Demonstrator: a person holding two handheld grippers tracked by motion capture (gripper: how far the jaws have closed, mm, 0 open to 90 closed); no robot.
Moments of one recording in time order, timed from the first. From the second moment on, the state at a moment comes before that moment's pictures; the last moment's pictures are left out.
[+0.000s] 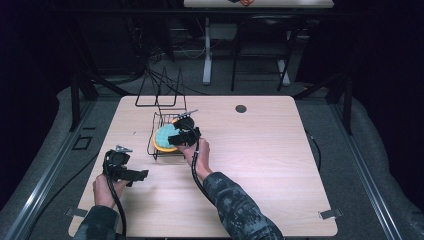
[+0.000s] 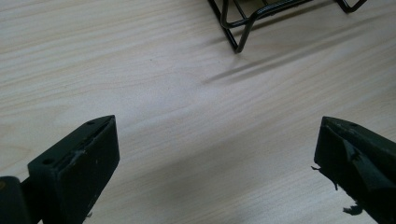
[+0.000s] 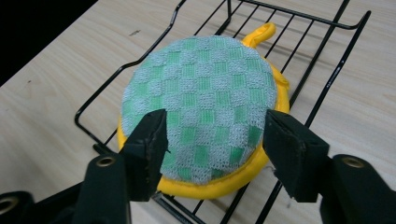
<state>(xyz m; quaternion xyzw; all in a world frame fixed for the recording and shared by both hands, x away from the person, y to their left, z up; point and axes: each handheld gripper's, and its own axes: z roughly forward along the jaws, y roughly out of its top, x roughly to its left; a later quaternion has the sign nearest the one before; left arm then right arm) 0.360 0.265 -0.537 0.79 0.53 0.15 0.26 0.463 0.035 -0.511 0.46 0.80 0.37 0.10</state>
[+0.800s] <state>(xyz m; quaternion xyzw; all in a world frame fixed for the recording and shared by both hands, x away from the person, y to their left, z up) 0.360 0.263 -0.537 0.79 0.53 0.15 0.26 0.415 -0.039 -0.455 0.38 0.83 0.41 0.09</state>
